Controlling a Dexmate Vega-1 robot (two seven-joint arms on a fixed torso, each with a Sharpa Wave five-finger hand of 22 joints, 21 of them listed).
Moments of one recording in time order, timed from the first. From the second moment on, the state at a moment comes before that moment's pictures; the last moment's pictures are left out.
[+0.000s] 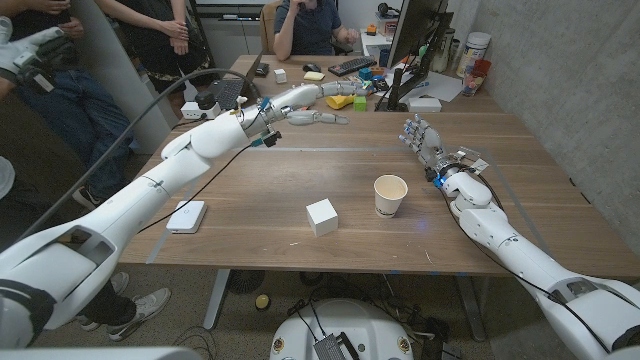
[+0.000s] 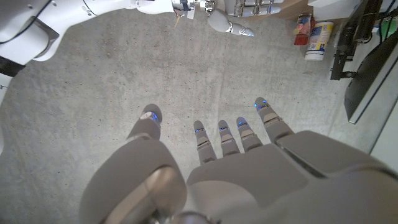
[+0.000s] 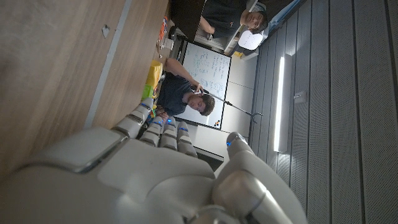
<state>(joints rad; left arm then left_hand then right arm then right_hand) 0.50 0.71 0.57 -1.49 0.04 -0.81 -0.32 0.46 -0.05 0.48 -0.18 0.21 0.24 -0.22 0.20 0.18 0.08 -0.08 0.23 0.19 0.03 -0.01 0.19 0.17 0.17 0.15 0.20 0.18 -0.74 -0.46 -0.39 -1.14 0.67 0.35 0.19 0.07 0.08 0.38 0.05 0.20 0.05 0.09 0.19 0.18 0.06 0.08 0.19 0.18 0.00 0.03 0.18 0.17 0.17 -0.02 0.19 0.17</state>
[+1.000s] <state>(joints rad) 0.42 0.78 0.63 -1.63 0.01 -0.68 -0.66 0.54 -0.10 0.46 -0.17 0.21 0.26 -0.22 0.20 0.18 0.13 -0.05 0.23 0.20 0.06 0.02 0.19 0.18 0.26 0.19 0.22 0.18 -0.73 -0.48 -0.41 -1.15 0.64 0.33 0.16 0.06 0.08 0.37 0.05 0.20 0.05 0.09 0.19 0.18 0.06 0.08 0.19 0.18 -0.01 0.04 0.18 0.17 0.17 -0.02 0.19 0.17</state>
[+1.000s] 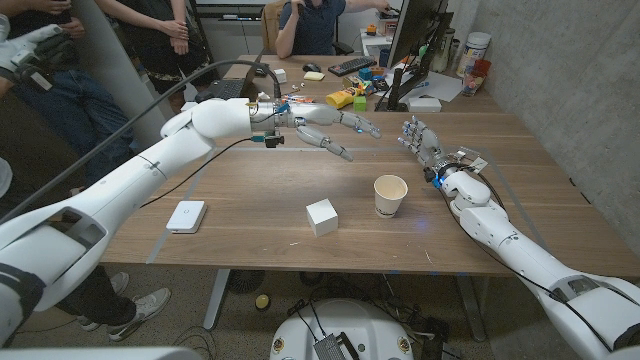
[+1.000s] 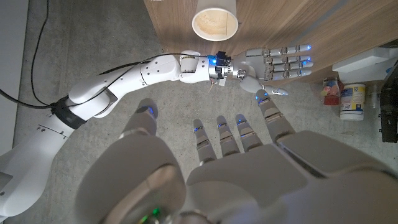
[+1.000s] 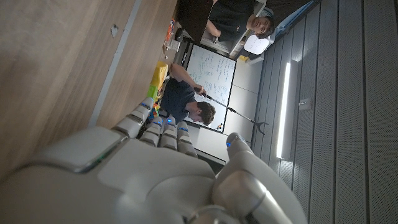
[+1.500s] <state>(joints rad) 0.40 0.83 0.66 -1.72 0.06 -0.59 -0.78 0.57 -0.11 0.44 -0.15 0.21 0.28 -0.22 0.20 0.18 0.15 -0.02 0.24 0.20 0.11 0.03 0.20 0.18 0.31 0.21 0.23 0.18 -0.77 -0.49 -0.40 -1.21 0.63 0.33 0.12 0.06 0.08 0.37 0.06 0.20 0.05 0.09 0.19 0.18 0.06 0.08 0.19 0.18 -0.01 0.04 0.18 0.17 0.17 -0.01 0.19 0.17</state>
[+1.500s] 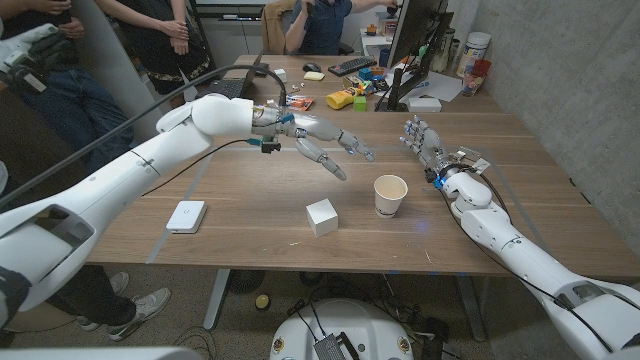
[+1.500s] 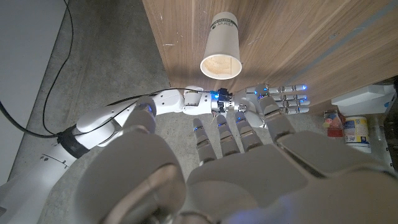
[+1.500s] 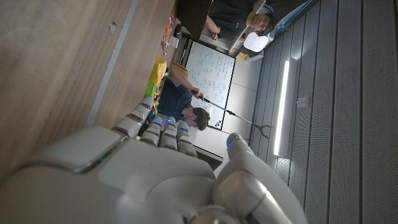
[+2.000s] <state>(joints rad) 0.40 0.86 0.68 -1.78 0.14 -0.50 -0.84 0.57 -0.12 0.43 -0.15 0.21 0.30 -0.22 0.20 0.18 0.16 -0.02 0.24 0.20 0.11 0.03 0.20 0.18 0.31 0.21 0.23 0.18 -0.81 -0.51 -0.38 -1.26 0.63 0.34 0.08 0.06 0.08 0.37 0.06 0.20 0.05 0.09 0.19 0.18 0.06 0.08 0.19 0.18 -0.01 0.04 0.18 0.17 0.17 -0.01 0.19 0.17</state>
